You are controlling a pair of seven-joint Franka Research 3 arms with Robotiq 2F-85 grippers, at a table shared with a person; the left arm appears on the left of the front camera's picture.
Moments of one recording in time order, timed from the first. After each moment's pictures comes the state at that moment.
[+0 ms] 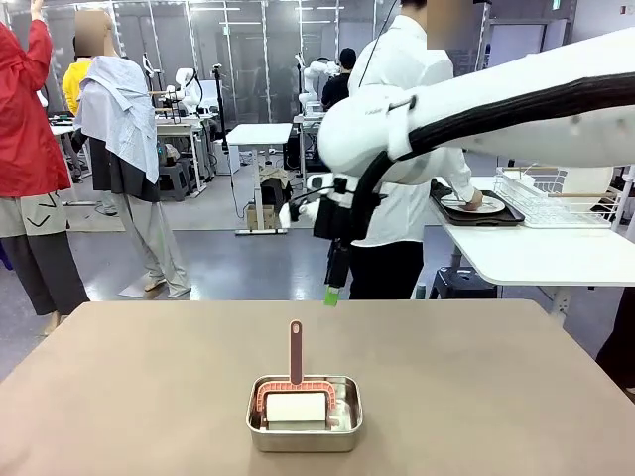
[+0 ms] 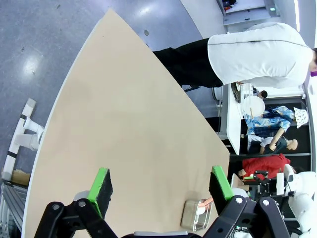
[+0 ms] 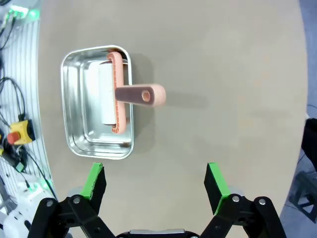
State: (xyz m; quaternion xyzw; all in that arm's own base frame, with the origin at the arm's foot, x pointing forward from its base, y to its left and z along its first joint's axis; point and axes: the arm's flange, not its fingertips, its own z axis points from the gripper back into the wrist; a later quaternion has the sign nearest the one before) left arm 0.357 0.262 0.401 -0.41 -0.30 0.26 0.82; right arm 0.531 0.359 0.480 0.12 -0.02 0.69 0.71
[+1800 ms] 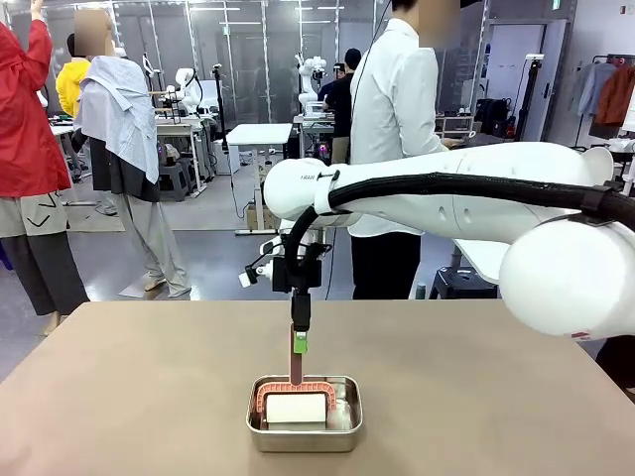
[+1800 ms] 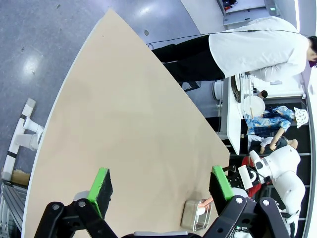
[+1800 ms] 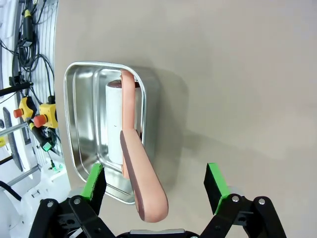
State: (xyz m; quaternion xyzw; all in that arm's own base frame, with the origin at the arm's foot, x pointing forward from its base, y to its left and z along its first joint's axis) left arm 0.357 0.261 0.401 -0.41 -0.30 0.26 0.82; right arm 0.563 0.435 0.370 0.18 0.15 0.71 0.67
